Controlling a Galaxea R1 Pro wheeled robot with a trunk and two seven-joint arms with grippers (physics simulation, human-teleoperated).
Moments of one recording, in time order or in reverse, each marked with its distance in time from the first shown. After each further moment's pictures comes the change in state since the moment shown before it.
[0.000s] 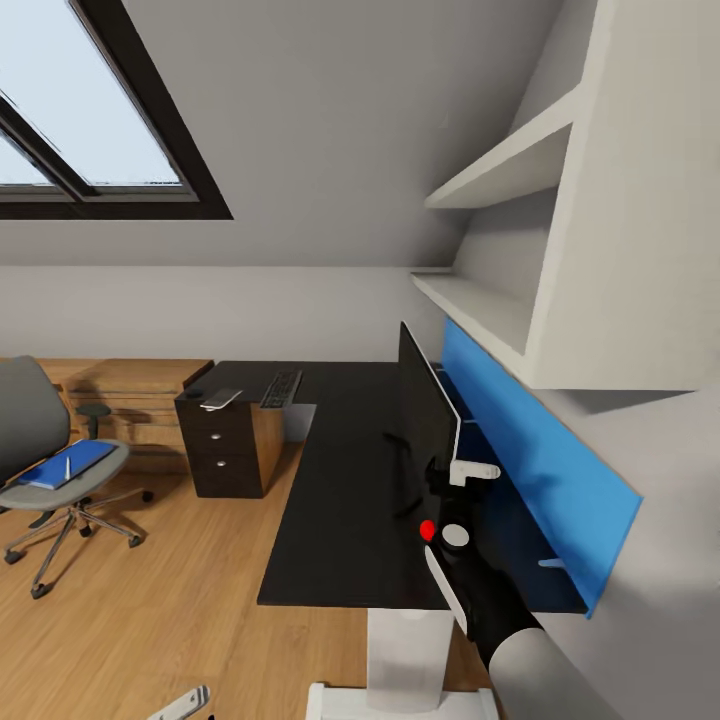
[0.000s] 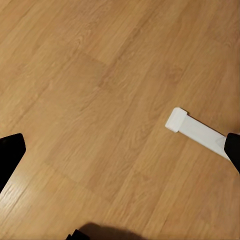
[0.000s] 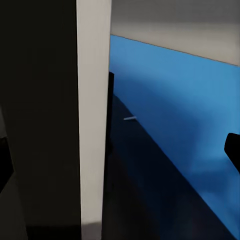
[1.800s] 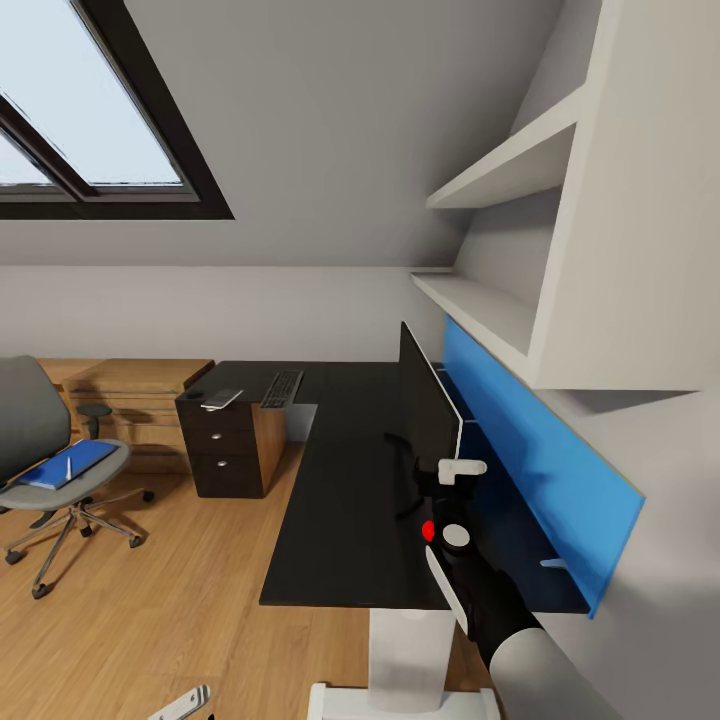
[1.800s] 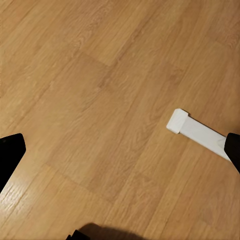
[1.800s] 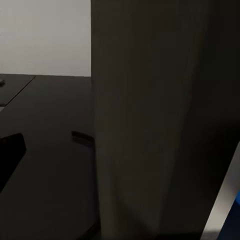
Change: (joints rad) left arm -0.001 0.000 0.000 0.000 0.000 -0.001 0.000; right arm 0.000 -0.002 -0.001 0.001 -0.001 -0.002 0.168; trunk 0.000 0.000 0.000
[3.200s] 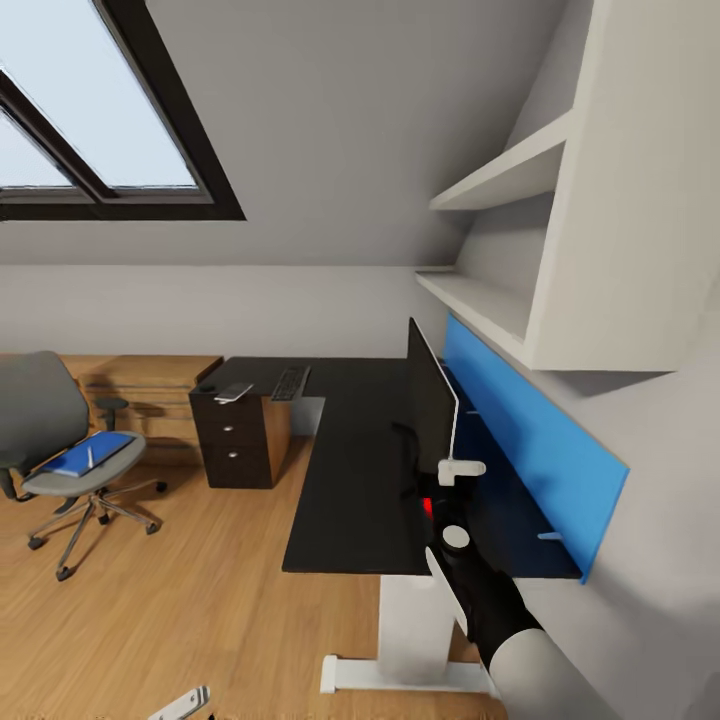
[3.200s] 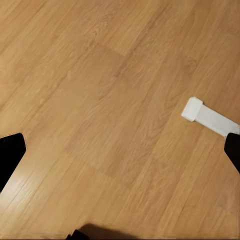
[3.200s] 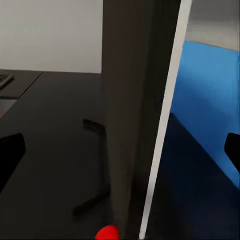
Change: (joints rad) left arm 0.000 0.000 0.000 0.000 0.002 0.000 0.000; right arm 0.002 0.000 0.000 0.004 0.001 0.000 0.000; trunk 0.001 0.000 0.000
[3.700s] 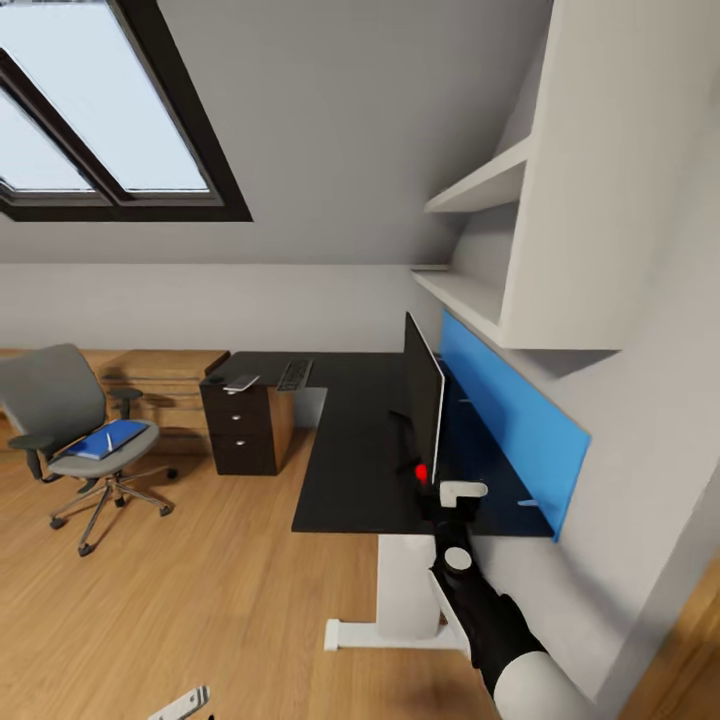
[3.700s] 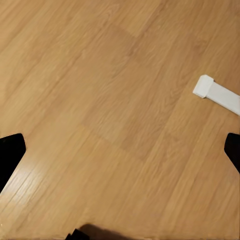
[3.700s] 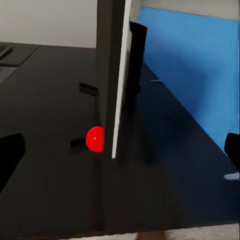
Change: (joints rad) left arm 0.000 0.000 0.000 0.000 0.001 0.001 0.000; right arm 0.051 -0.004 -0.002 0.032 -0.001 -0.004 -0.011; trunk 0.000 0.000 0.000
